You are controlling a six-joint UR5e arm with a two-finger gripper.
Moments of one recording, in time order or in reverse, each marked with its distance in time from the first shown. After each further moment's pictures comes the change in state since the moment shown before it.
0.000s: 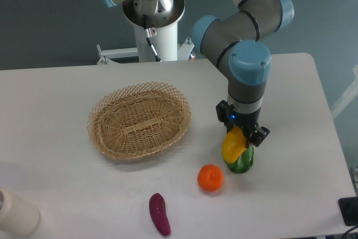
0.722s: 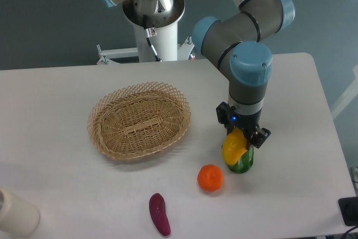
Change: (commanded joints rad) arm -0.006 -0.012 0.014 0.032 -0.069 -0.101
